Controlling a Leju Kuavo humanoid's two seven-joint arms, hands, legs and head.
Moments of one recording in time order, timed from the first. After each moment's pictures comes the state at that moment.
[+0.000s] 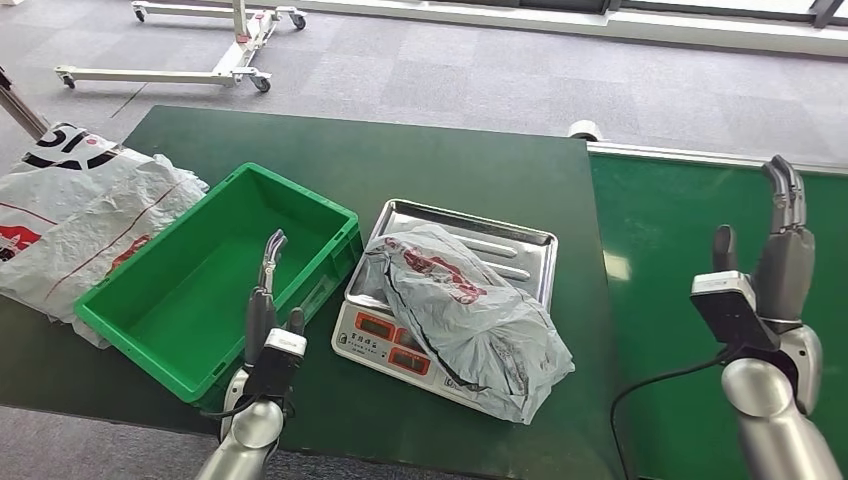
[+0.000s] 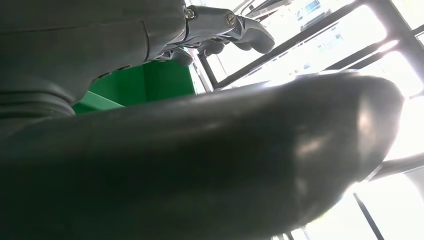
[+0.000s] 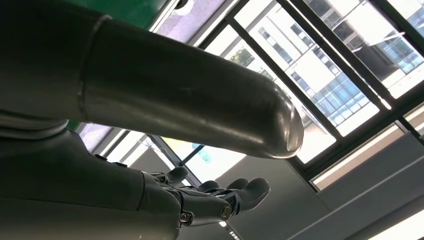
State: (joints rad) left arm -0.11 -0.08 -0.21 -1.28 -0.31 0.33 -0.70; right arm -0.26 -0.40 0.10 -1.49 0.55 -0.51 -0.45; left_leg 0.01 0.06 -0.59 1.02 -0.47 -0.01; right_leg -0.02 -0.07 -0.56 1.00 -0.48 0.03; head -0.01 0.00
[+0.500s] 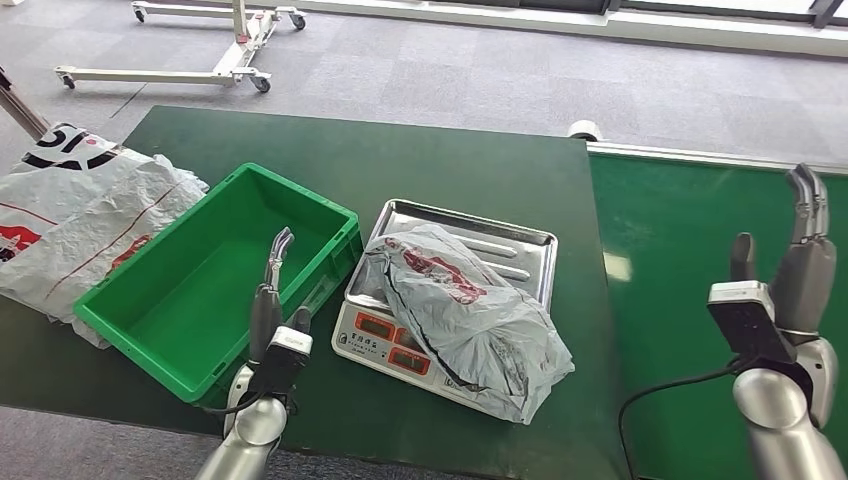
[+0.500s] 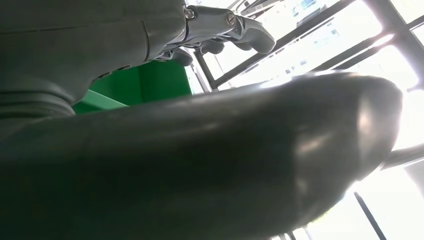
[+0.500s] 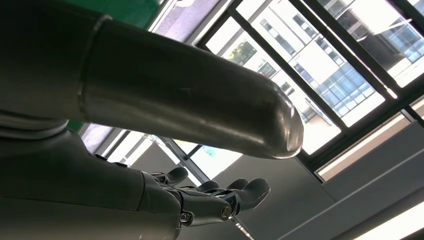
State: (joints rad) left arm -0.12 -0.09 -0.22 -1.26 -0.33 0.33 -0.70; right arm -0.22 -0.40 0.05 -1.53 0.55 -0.51 -0.46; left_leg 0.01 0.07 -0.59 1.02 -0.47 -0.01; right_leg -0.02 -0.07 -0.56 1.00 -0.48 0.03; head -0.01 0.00
